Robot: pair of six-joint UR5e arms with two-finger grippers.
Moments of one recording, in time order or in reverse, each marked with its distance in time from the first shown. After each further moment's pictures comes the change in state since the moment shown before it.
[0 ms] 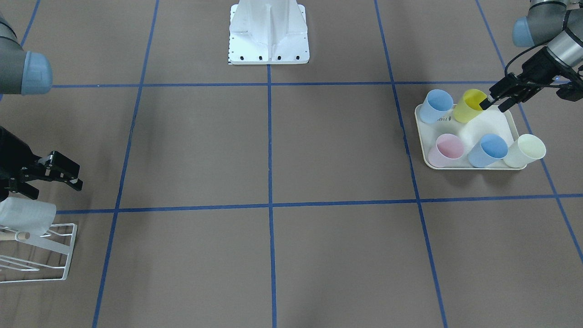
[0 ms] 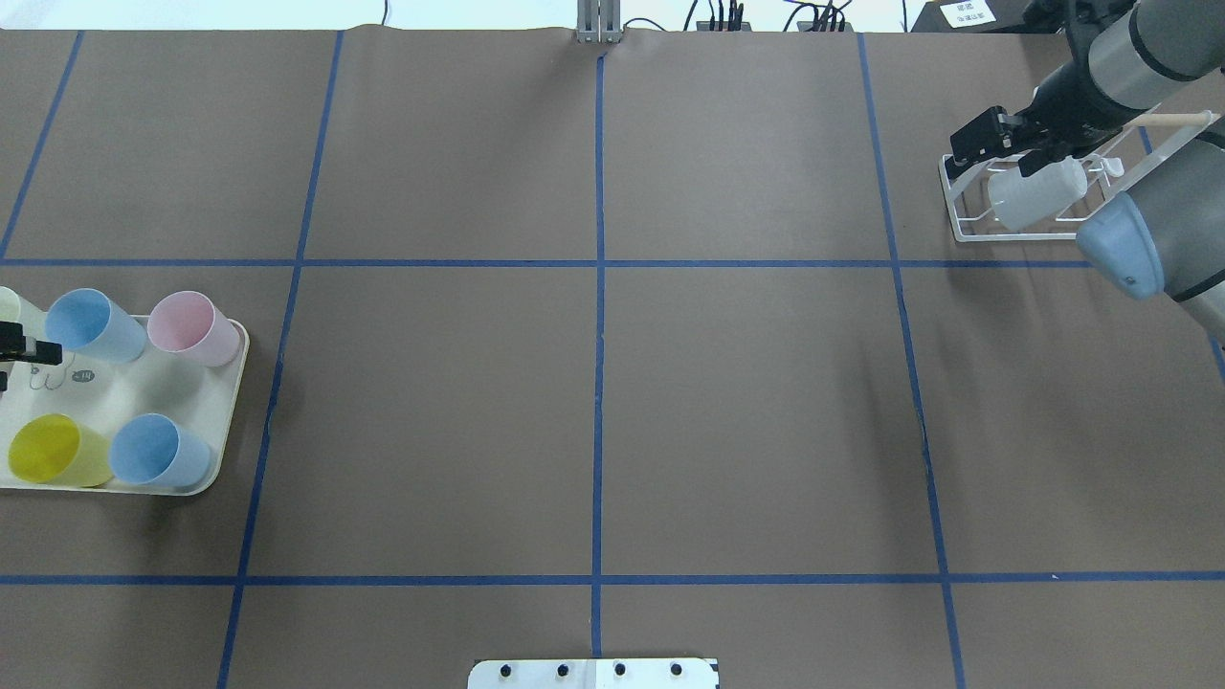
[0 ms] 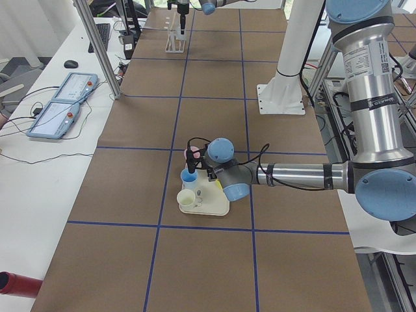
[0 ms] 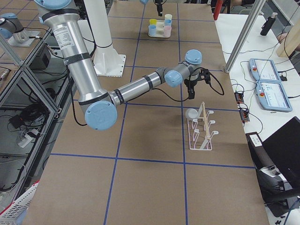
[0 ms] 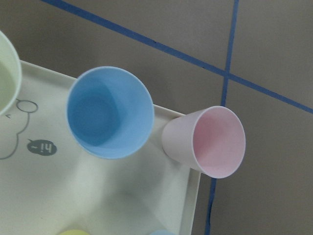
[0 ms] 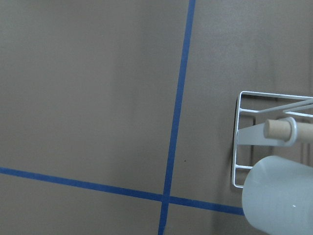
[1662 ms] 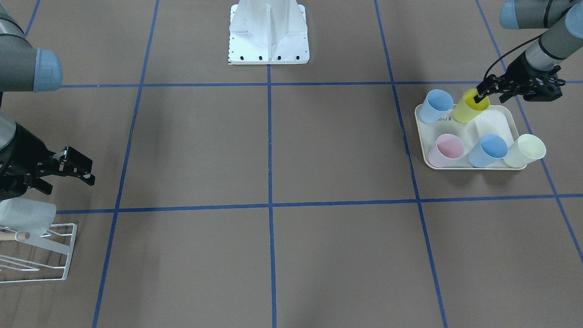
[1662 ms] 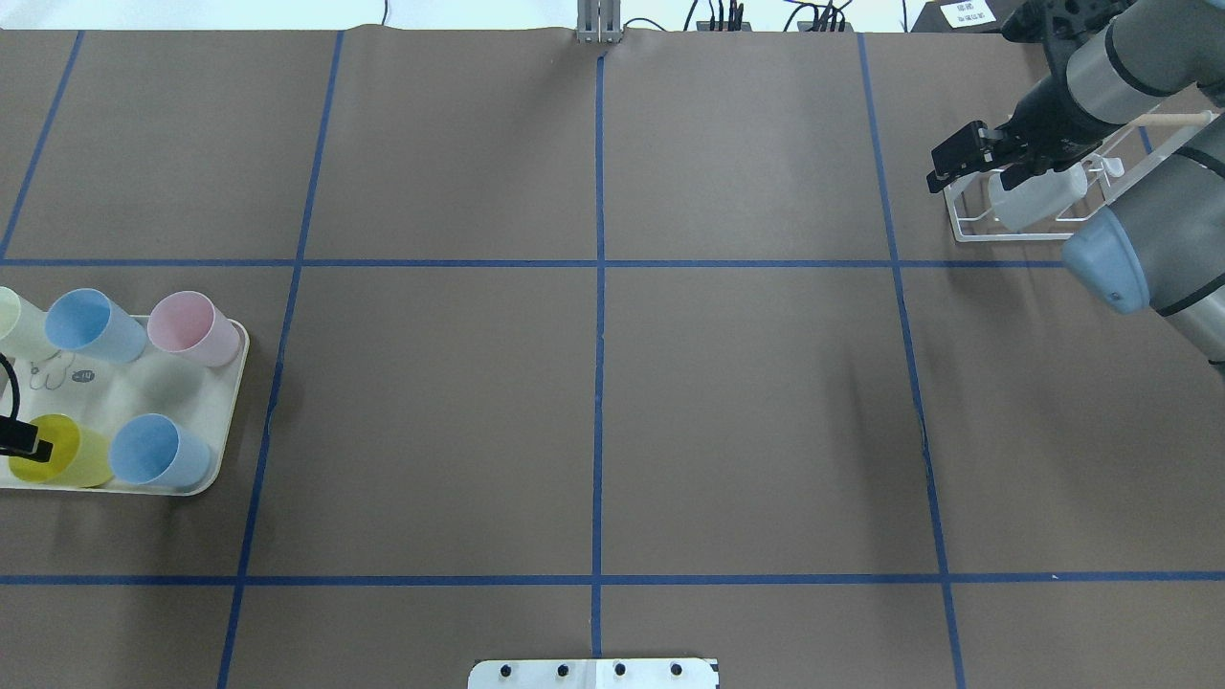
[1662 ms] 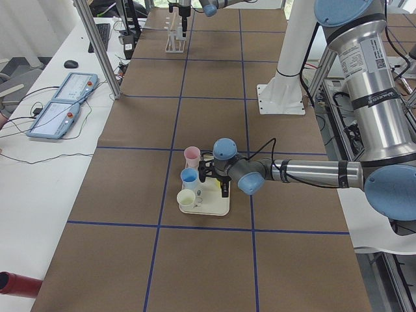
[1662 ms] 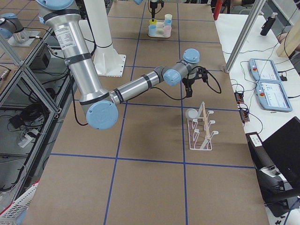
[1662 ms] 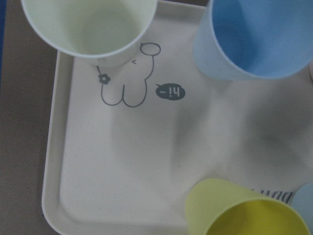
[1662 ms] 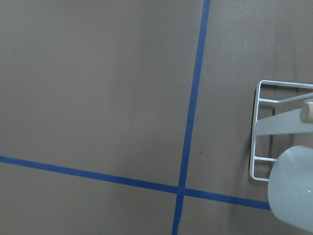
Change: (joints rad) left arm 0.156 0.090 -0.102 0.385 0.087 0.332; right arm -0.034 -0.001 0.016 0.000 -0.004 0.022
